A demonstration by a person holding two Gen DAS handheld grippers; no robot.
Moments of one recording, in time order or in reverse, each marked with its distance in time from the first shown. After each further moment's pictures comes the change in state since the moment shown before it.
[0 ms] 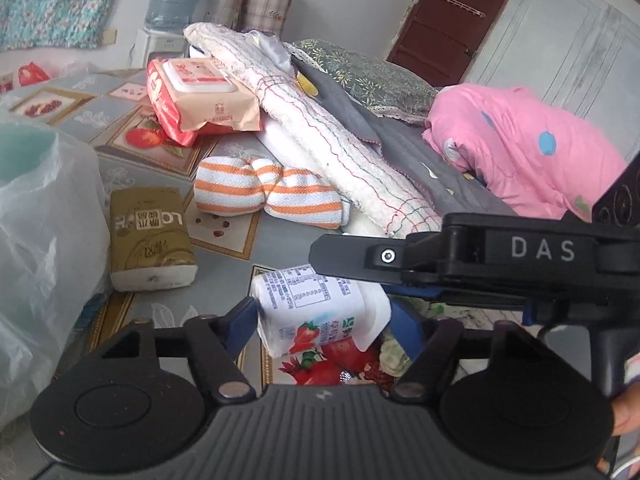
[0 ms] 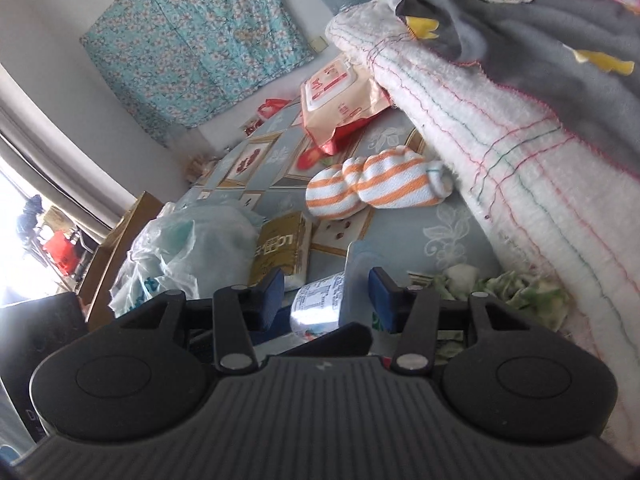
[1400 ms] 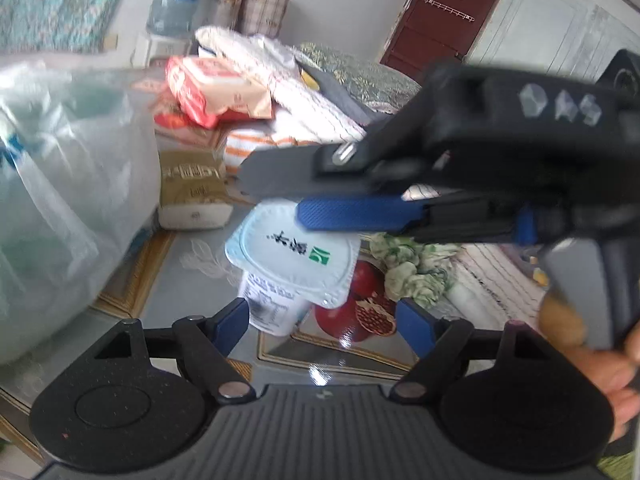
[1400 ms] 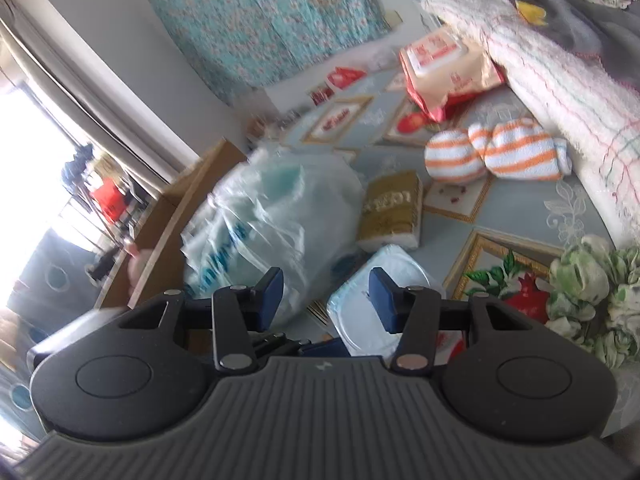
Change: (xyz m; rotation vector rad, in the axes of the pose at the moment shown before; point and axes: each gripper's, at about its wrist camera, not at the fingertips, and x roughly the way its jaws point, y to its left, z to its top) left arm -0.045 0.008 -0.047 0.041 -0.046 0.006; right arm -0.003 0.061 -0.016 -0.119 0.071 0.183
